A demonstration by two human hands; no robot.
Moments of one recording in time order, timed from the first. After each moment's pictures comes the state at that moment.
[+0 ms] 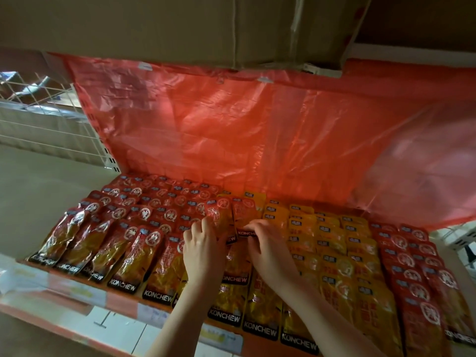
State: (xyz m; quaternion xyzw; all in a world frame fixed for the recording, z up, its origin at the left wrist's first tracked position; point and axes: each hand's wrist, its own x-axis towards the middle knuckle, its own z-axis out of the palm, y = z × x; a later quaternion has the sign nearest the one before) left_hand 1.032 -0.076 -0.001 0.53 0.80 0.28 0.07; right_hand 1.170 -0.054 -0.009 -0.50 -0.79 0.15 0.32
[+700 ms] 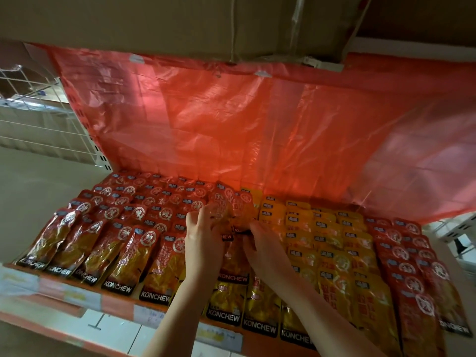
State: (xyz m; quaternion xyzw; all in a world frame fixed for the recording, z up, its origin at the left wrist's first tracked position) left_hand 1.031 -0.073 0.016 0.53 0.70 0.45 0.15; right_hand 1.161 -0.053 -0.009 -0.54 -0.77 0.21 0.27
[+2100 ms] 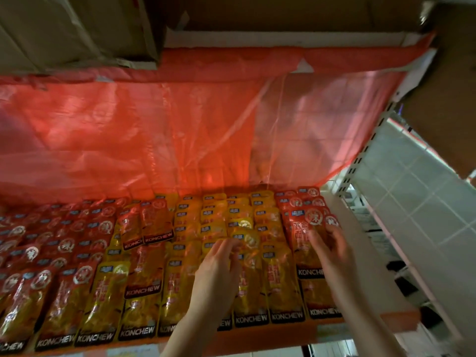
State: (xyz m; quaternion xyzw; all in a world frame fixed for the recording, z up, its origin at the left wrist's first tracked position) left_hand 1.185 -0.120 0.013 0.74 0.53 0.34 0.24; right_hand 1.387 -0.150 0.023 -0.64 -0.42 0.30 0.57
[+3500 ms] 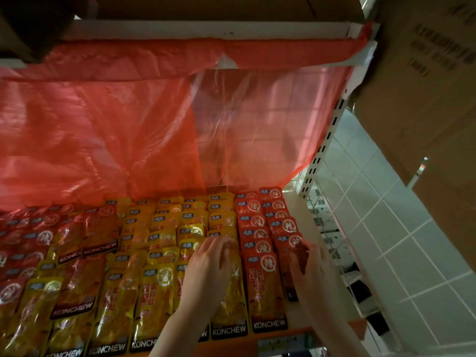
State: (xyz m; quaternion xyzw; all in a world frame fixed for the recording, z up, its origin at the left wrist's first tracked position) left_hand 1.277 -0.106 -0.001 0.76 0.53 0.31 0.19; right_hand 1.469 -0.156 -0.041 -0.79 -0.49 0.08 0.37
